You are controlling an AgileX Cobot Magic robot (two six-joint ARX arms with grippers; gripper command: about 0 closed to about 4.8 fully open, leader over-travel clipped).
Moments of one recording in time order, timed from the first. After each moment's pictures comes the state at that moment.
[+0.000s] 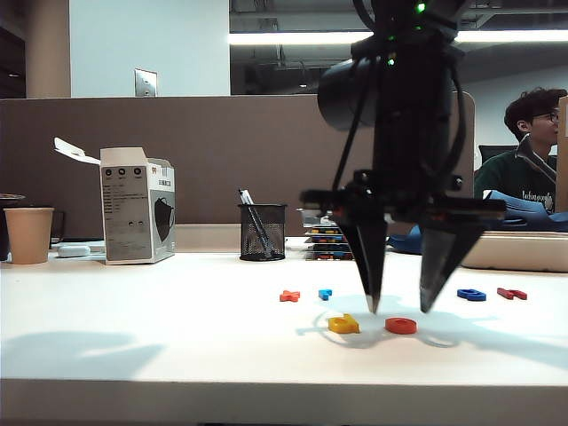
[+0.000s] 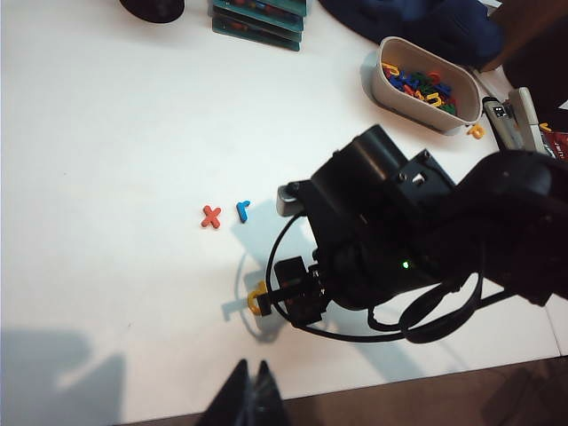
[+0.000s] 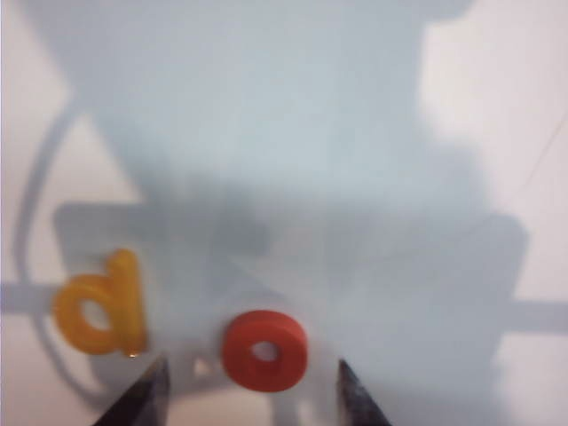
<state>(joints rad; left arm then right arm) -1.15 1.16 1.48 -1.04 -0.53 -0.89 0.60 1.86 1.34 -0.95 -0.02 0.42</state>
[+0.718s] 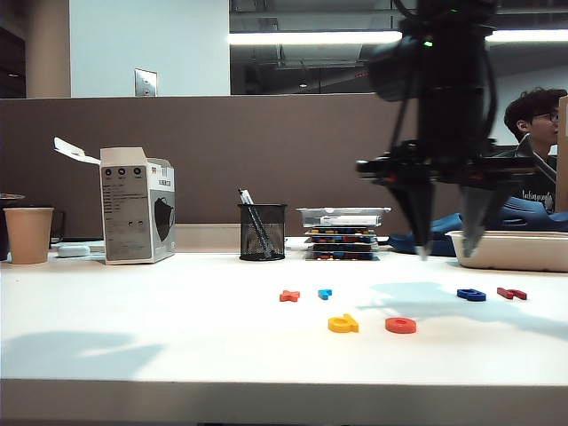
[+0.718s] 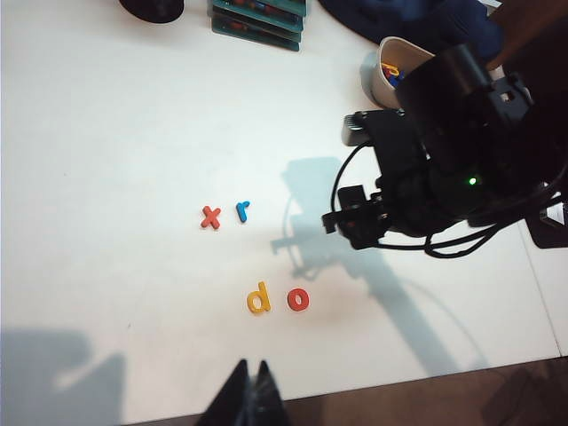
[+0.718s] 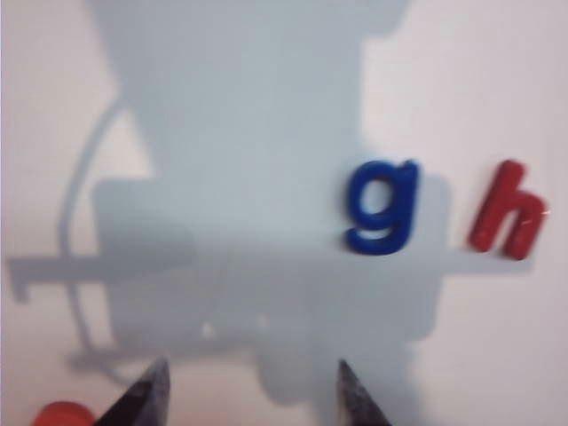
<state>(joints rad) -1.15 1.16 1.48 -1.04 -0.53 -0.89 0.41 1.86 1.47 -1.01 0.07 0.27</state>
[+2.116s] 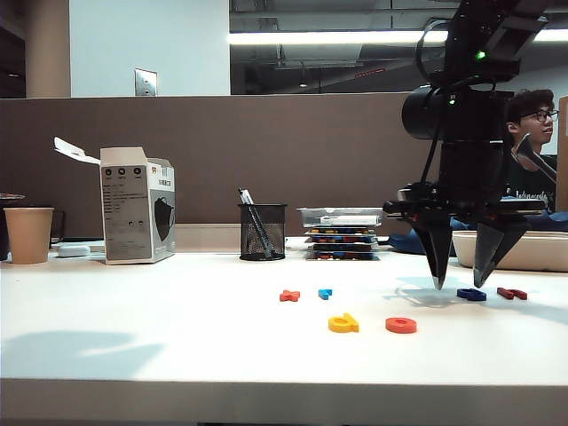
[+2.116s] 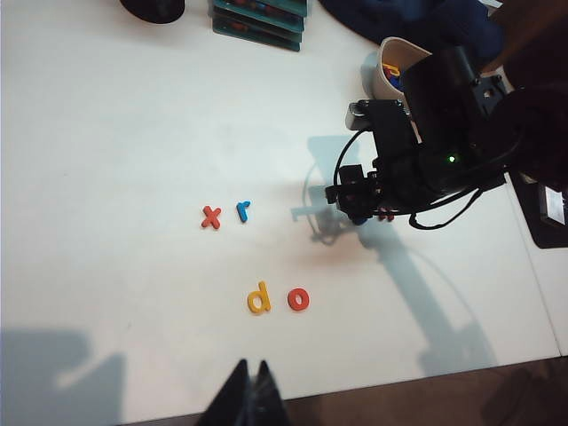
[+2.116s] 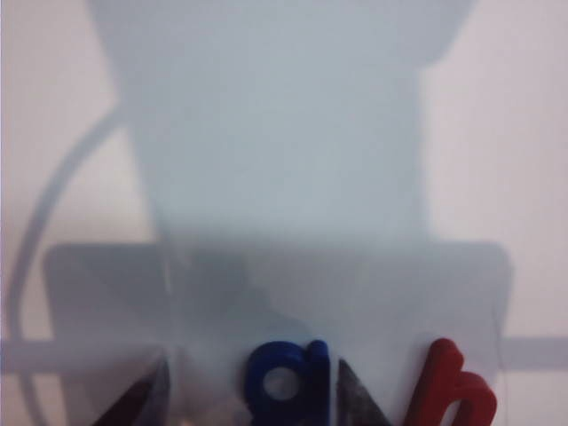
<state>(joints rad) -1.15 1.16 1.48 -1.04 -0.53 -0.89 0.29 1.97 1.47 -0.83 0.04 0.18</state>
